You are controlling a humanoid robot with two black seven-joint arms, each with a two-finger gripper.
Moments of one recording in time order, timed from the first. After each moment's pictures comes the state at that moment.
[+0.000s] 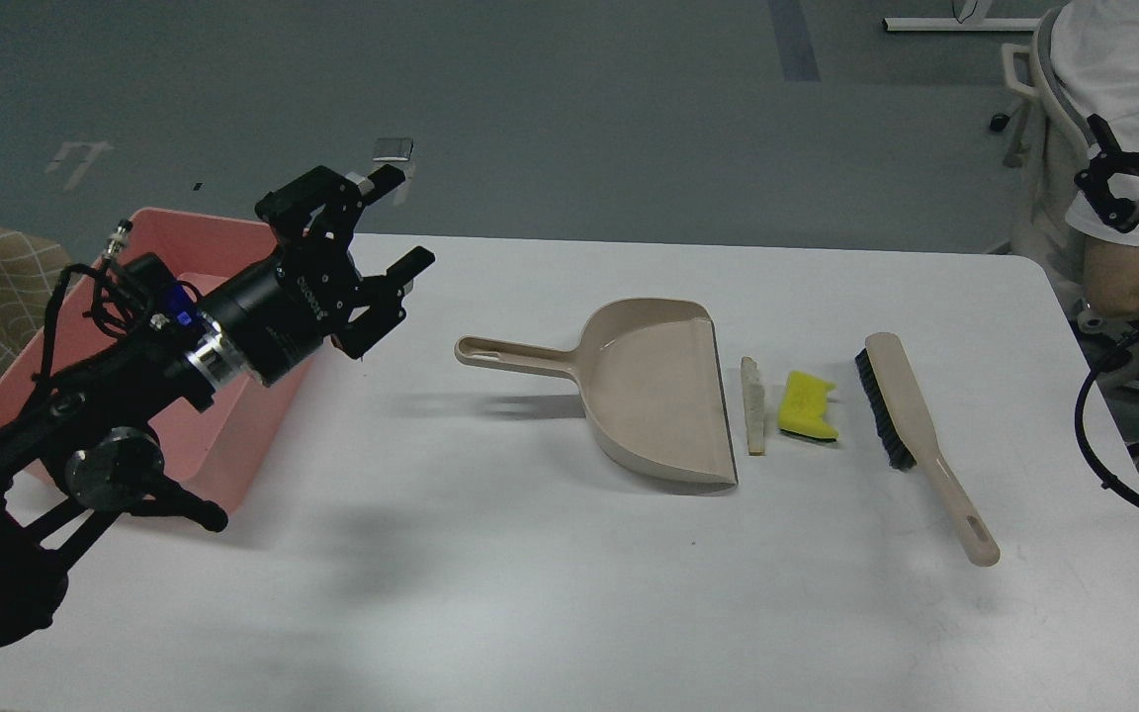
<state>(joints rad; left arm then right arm) -0.22 0.62 -0.98 -1.52 0.64 -0.27 -0.17 0.62 -0.38 1.61 0.76 -0.48 0.45 -0.04</state>
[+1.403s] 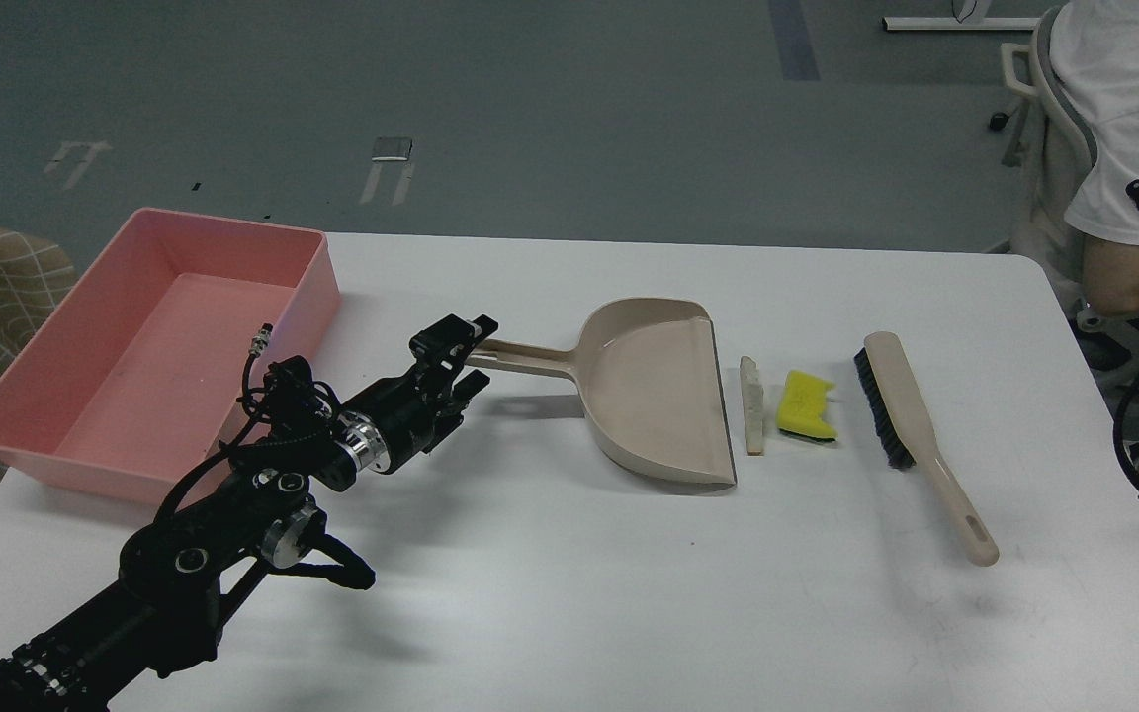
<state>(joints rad) -0.37 0.23 -0.88 -1.03 0.97 -0.14 -0.18 0.60 -0.41 1.64 0.75 -0.48 0.45 -0.04</state>
